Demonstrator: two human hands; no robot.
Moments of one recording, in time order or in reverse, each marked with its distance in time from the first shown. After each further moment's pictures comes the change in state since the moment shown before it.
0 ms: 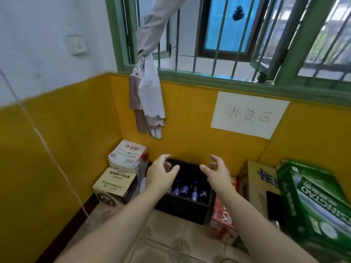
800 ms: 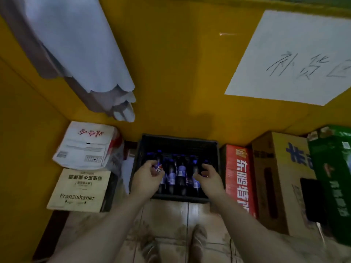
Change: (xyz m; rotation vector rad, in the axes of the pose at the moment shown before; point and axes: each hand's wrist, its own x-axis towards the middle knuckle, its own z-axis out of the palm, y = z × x) left_hand 0.351 -0.203 0.151 0.129 -0.472 -0.305; right_hand 0.321 0.161 0.142 -0.117 -0.074 0.544
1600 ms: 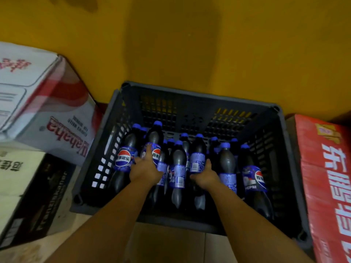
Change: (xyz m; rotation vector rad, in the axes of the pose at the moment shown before) left_hand 0.310 -0.286 0.242 0.502 -0.065 -0.188; right_hand 0.376 0.265 0.182 -0.421 -0.128 0.179
